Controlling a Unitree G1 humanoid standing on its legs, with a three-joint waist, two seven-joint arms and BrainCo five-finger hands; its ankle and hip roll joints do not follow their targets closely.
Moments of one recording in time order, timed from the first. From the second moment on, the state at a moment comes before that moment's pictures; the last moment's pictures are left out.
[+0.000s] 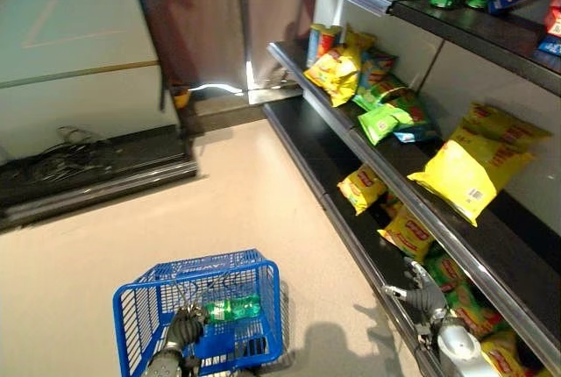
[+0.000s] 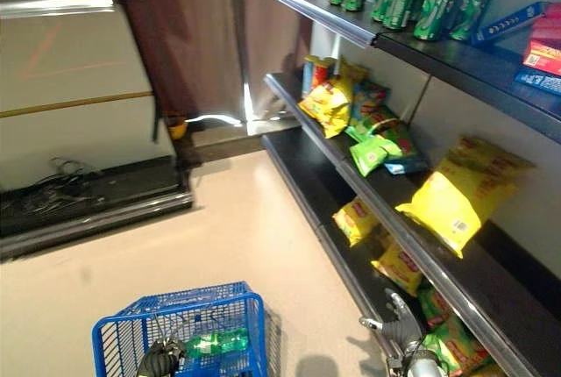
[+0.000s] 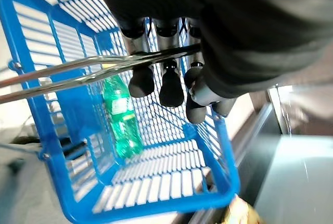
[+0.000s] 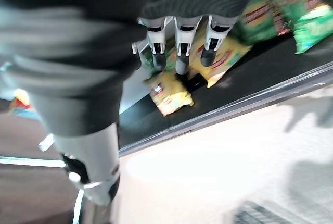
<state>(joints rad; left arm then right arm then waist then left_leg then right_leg) 0.00 0.31 -0.15 0.65 -0.14 -0.14 0.11 -0.01 -0.36 0.09 0.58 0.14 -0.17 -0.10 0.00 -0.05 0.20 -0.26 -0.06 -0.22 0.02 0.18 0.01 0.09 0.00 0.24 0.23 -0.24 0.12</state>
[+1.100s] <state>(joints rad) 0.10 0.37 -0.17 0.61 -0.13 -0.14 0.12 -0.06 -0.33 0.00 0.46 0.24 -0.17 -0.19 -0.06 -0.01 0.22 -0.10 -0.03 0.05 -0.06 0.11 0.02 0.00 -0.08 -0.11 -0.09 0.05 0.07</state>
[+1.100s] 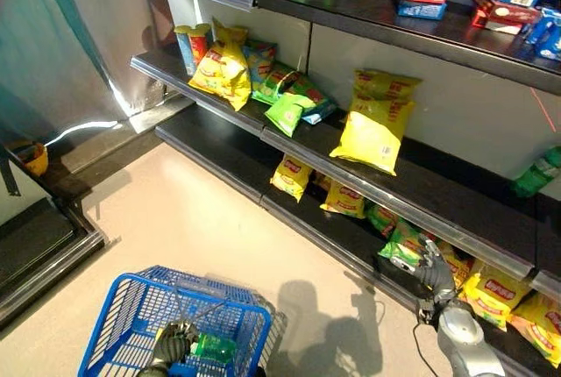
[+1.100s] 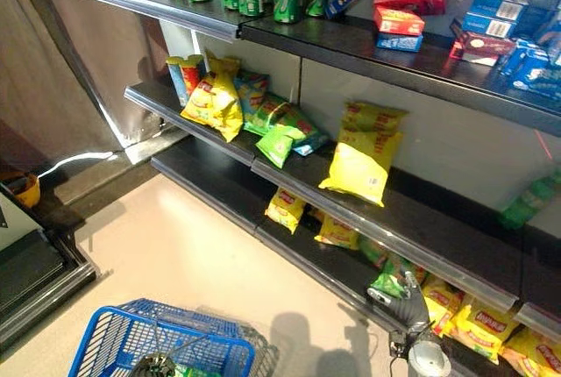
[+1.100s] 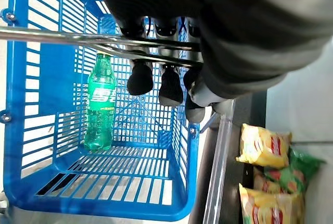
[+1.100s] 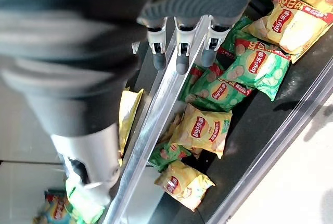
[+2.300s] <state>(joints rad) 0.04 0.34 -0.17 0.70 -0.13 -0.14 0.14 -0.10 -0.32 0.13 0.39 0.17 -0.15 -0.13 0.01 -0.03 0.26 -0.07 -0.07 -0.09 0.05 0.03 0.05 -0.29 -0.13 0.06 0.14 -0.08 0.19</state>
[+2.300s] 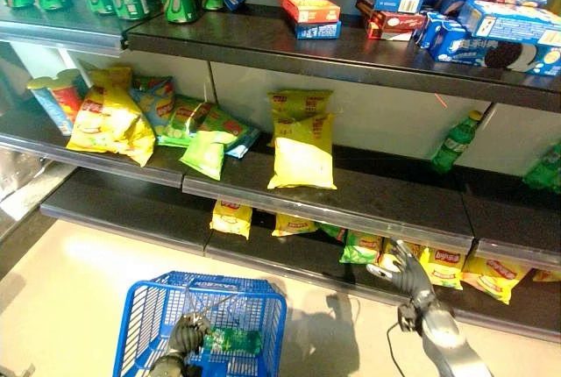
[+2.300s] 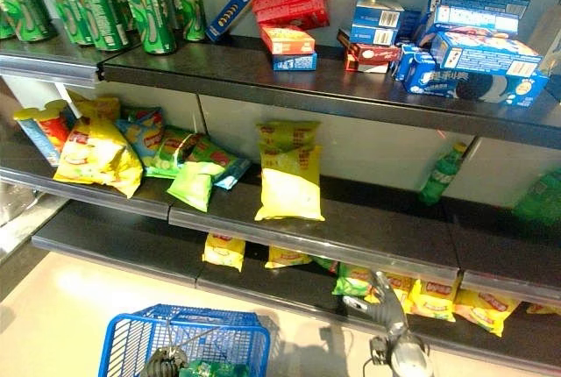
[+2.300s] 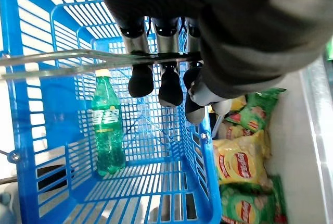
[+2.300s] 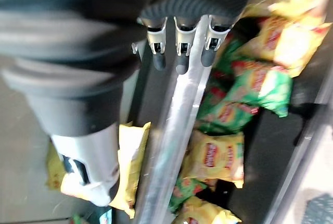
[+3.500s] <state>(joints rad) -0.07 0.37 -0.31 0.57 -0.23 -0.16 0.13 -0.92 -0.46 0.33 0.77 0.15 -0.11 -0.25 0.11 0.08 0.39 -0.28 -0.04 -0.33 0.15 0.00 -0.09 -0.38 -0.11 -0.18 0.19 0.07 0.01</state>
